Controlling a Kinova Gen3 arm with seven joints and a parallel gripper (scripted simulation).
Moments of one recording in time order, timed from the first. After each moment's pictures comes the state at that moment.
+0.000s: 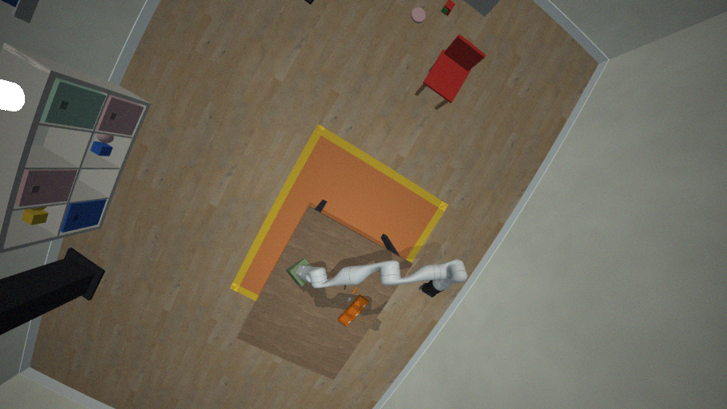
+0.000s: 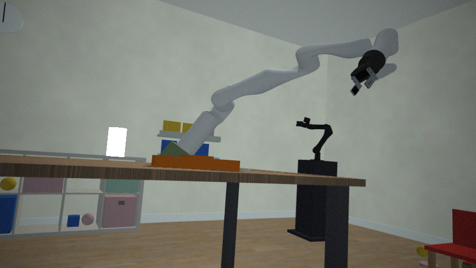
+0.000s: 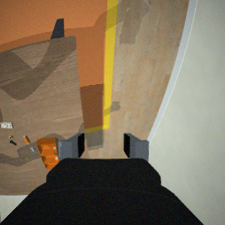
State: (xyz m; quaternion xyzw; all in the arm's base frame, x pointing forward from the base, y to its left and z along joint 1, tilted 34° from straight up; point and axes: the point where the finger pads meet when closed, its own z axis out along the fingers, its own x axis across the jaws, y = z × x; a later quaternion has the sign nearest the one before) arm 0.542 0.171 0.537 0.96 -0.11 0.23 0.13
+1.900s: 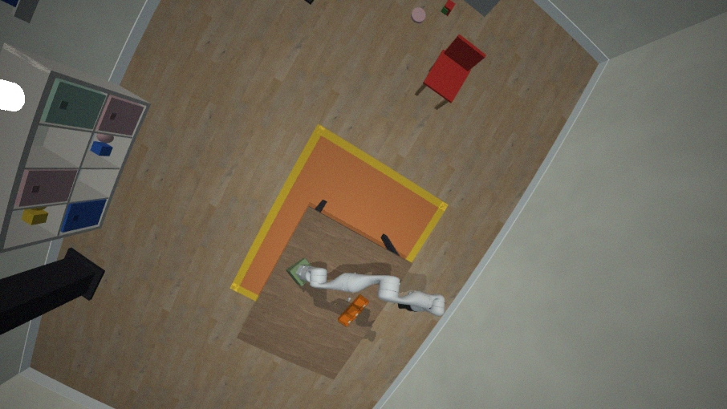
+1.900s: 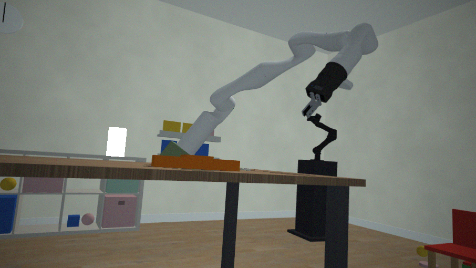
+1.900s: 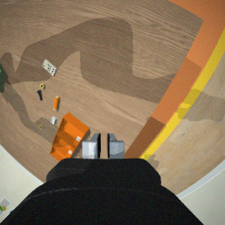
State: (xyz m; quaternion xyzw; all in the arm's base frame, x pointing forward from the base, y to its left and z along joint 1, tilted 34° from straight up) arm 0.525 0.075 0.354 0.97 0.22 0.05 0.08
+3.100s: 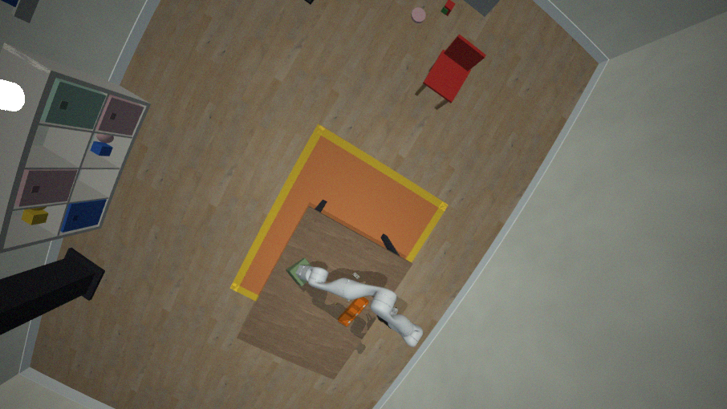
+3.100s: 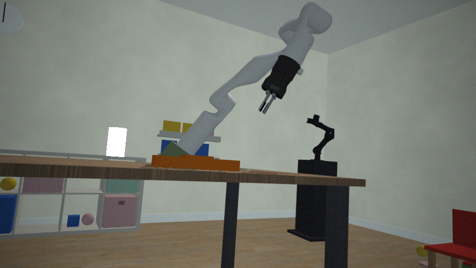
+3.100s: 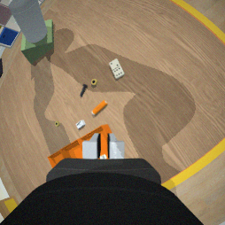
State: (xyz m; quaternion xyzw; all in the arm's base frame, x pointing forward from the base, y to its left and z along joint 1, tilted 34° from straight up) arm 0.446 -0.019 0.284 0.88 0.46 0.03 -0.07
